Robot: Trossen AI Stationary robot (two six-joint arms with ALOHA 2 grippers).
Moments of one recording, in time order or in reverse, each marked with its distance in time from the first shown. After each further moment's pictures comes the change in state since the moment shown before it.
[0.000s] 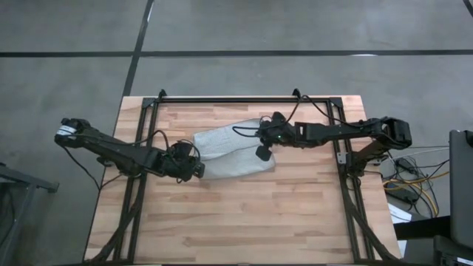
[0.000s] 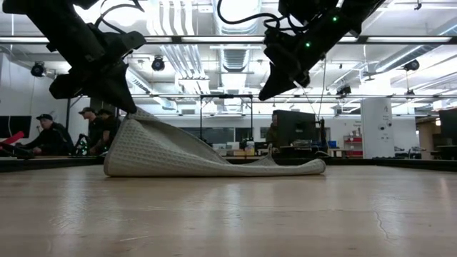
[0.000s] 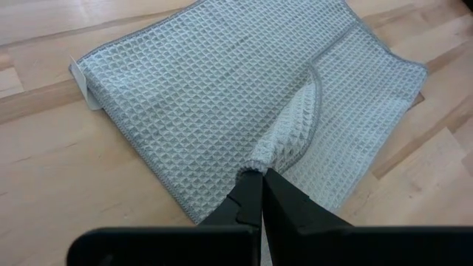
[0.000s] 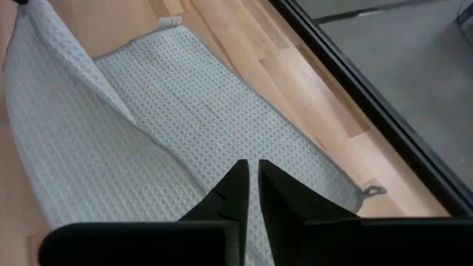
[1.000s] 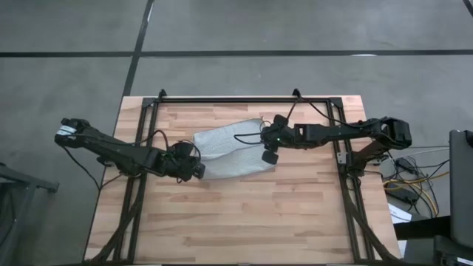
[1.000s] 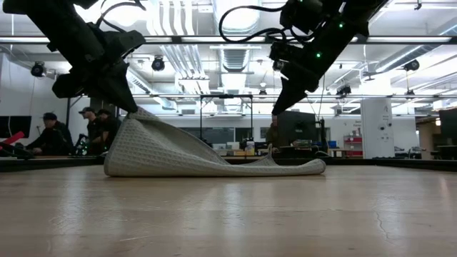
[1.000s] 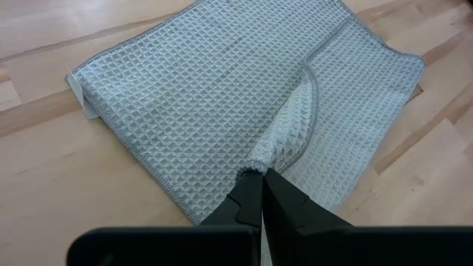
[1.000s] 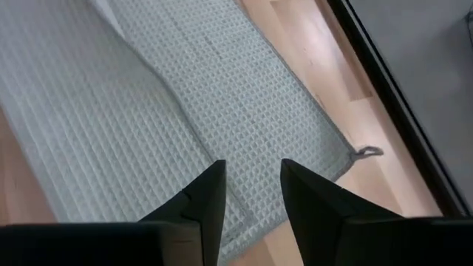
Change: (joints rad) left arm 0.000 0.000 0.000 0.010 0.000 0.056; right arm 0.000 0.001 -0.024 -0.127 -0.008 -0.117
